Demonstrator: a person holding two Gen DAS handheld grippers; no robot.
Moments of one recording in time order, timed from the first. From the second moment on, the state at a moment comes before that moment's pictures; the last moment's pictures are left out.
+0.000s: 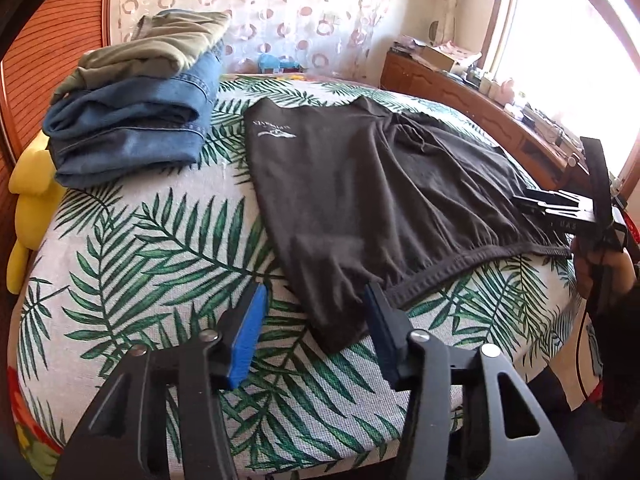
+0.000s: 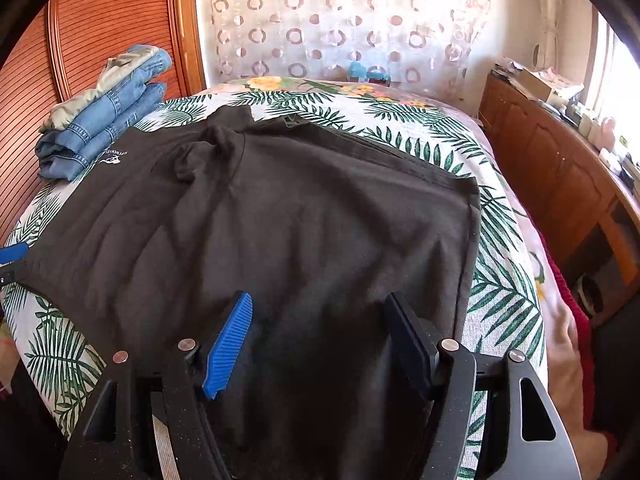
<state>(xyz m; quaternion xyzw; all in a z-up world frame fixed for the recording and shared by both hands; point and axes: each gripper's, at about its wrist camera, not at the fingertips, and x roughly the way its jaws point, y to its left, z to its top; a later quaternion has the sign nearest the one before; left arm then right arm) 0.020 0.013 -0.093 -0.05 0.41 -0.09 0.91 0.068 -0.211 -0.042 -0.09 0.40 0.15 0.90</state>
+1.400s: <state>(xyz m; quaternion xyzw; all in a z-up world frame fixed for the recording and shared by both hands) 0.077 -0.064 -0.003 -0.02 0.32 -0.21 0.92 0.069 -0.212 -0.045 -0.08 0.40 0.15 0.90</state>
